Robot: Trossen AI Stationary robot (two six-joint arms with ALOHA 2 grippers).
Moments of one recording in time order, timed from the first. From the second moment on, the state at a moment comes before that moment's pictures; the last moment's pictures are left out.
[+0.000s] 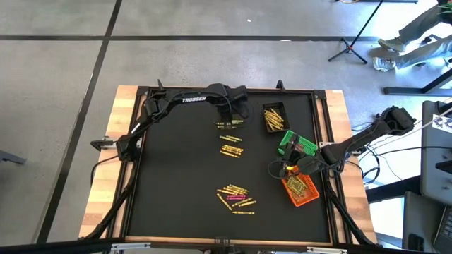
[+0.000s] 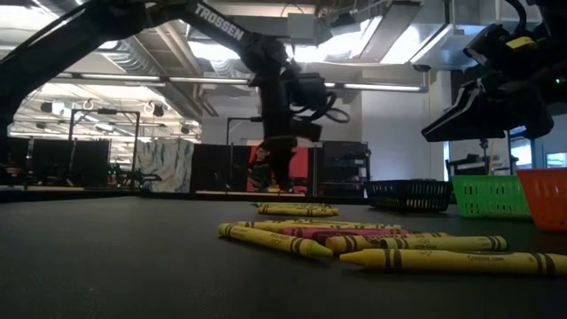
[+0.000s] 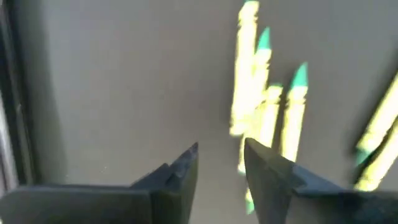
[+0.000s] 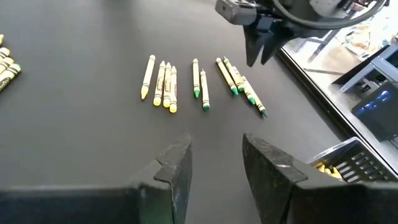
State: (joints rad) left arm 0.42 2.27 1.90 -0.98 -0.09 0.37; right arm 0.45 1.01 0.27 0.13 0.79 0.11
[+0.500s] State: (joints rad) left arm 0.46 2.27 1.80 -0.84 0.02 0.48; right arm 0.45 1.01 0.27 0.13 0.79 0.13
